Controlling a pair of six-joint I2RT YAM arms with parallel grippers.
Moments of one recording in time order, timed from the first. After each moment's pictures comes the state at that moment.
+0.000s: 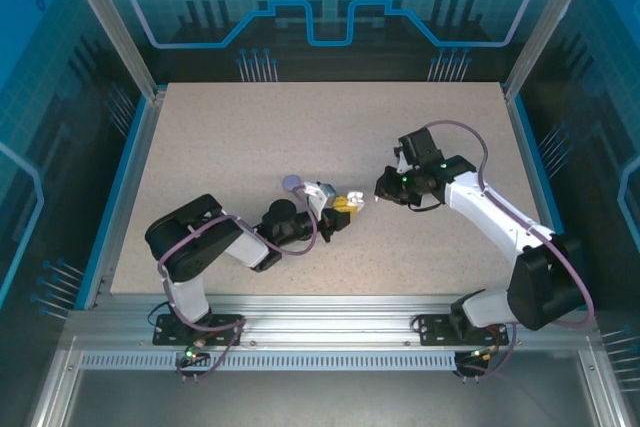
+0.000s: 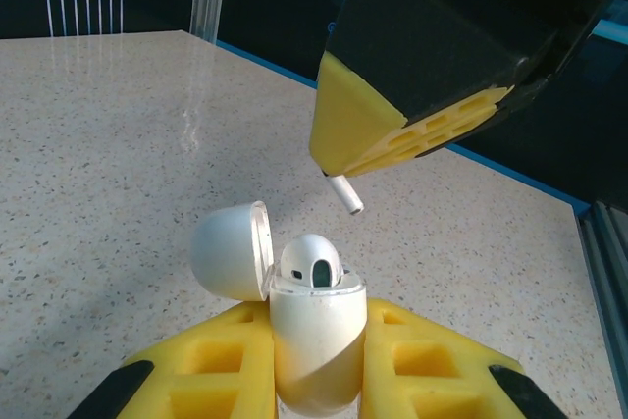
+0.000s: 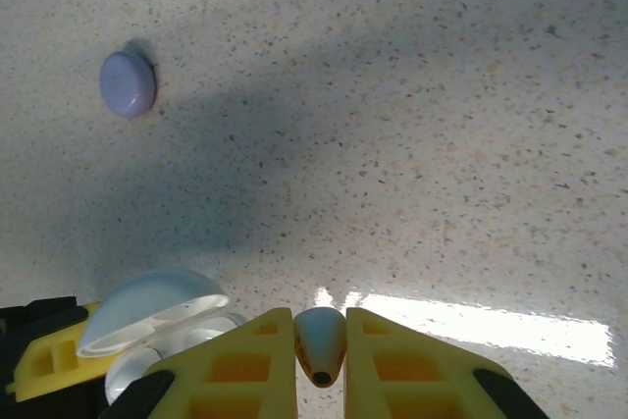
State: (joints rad) left arm -0.76 1.82 0.49 1.26 0.29 -0.25; right arm 0.40 1.39 1.05 -0.71 -0.26 0.67
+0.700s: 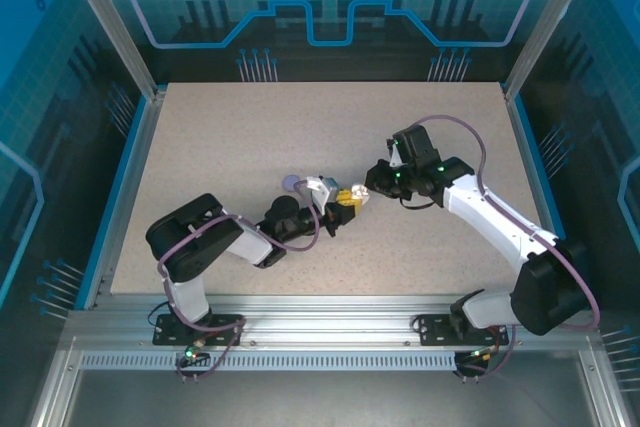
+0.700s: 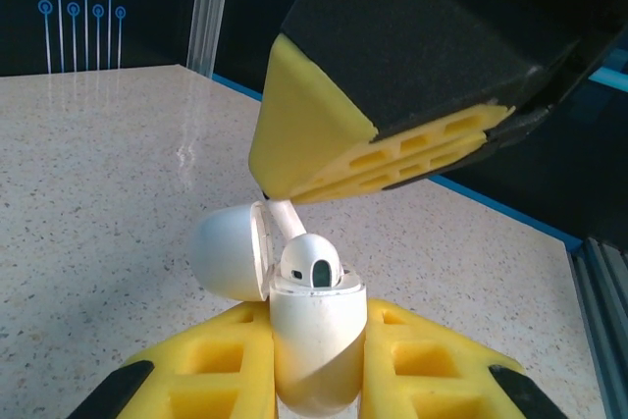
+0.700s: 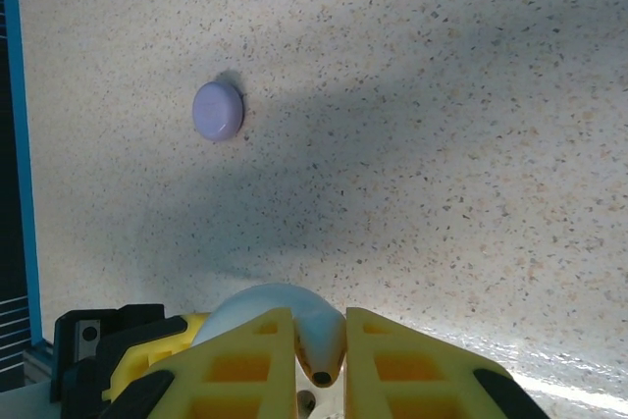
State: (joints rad) left arm -0.76 1.82 0.55 1.27 0.27 -0.28; right arm 0.46 1.36 1.07 -0.61 -0.26 0.73
